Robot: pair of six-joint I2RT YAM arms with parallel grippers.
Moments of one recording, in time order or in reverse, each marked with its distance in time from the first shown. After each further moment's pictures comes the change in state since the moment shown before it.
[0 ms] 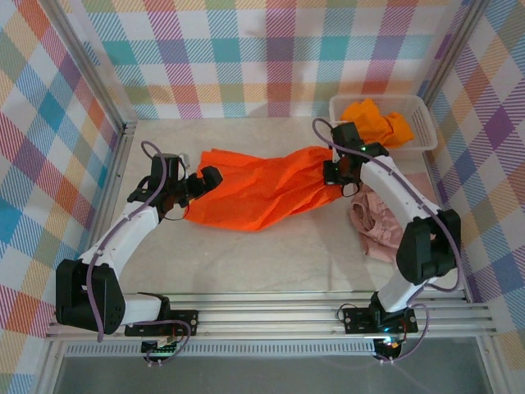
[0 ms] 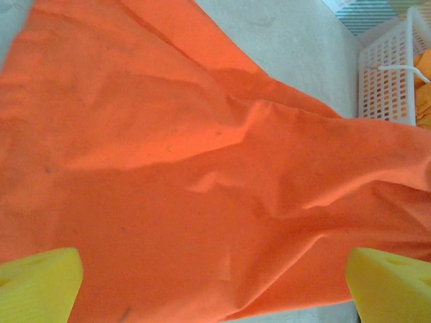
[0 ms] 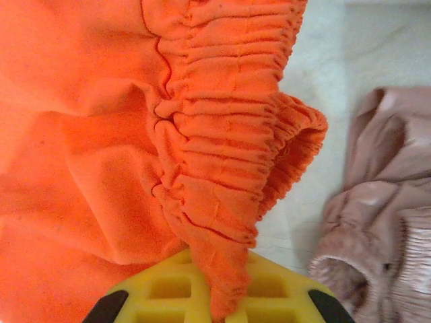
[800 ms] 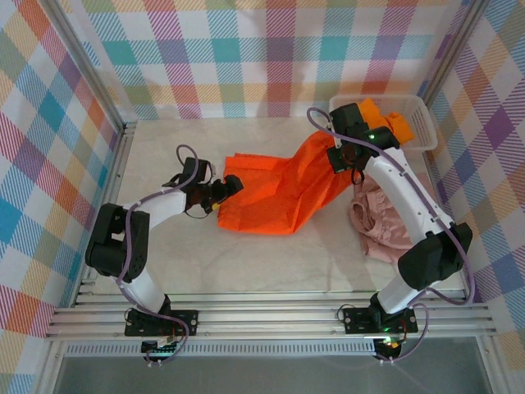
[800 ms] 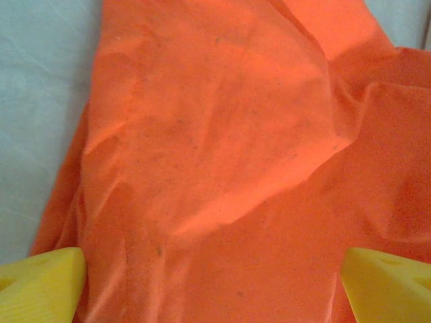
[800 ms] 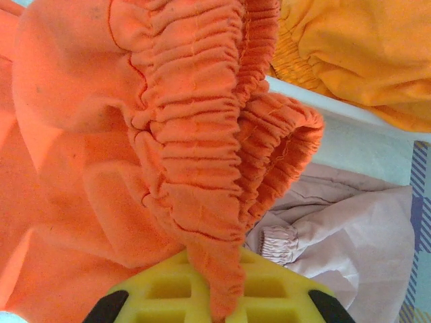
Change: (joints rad) left arm -0.095 0.382 0.038 0.200 0.080 -0.090; right arm 0.058 -0.021 0.245 -0.191 0.237 -0.219
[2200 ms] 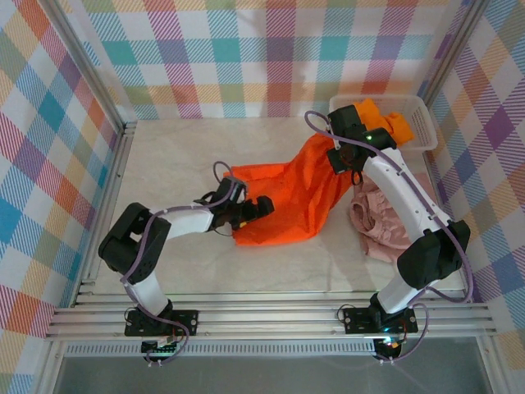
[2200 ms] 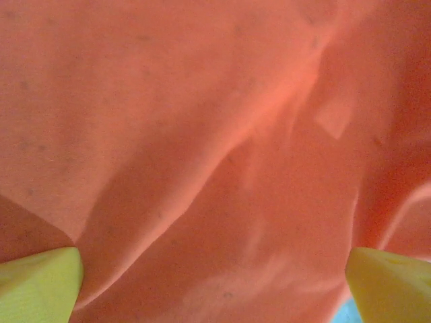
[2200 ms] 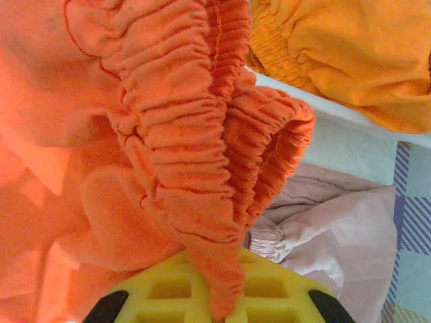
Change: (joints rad) left arm -0.322 0.043 -0.096 0.193 -0.092 -0.118; right arm 0.002 0.008 -0.025 0.017 0.043 -0.026
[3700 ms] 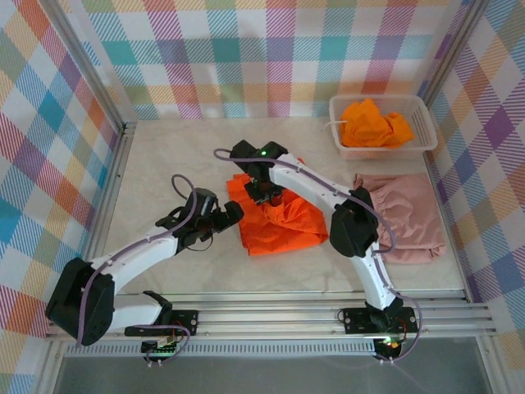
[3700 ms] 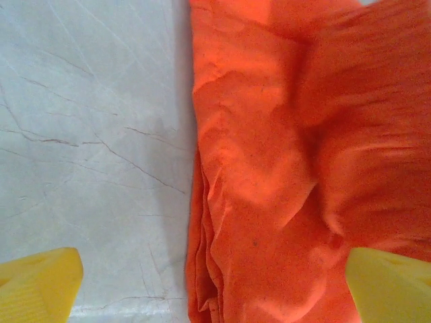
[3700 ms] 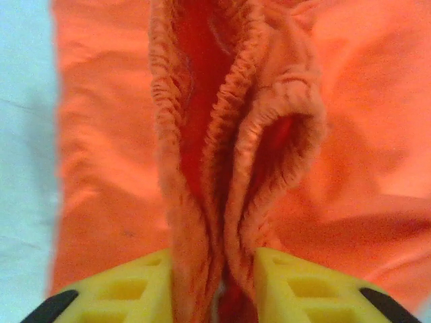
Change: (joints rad) left arm 0.093 -0.506 -0.221 -0.288 -0.264 -0.060; right arm 0.439 0.587 0.431 -0.200 -0.216 0.351
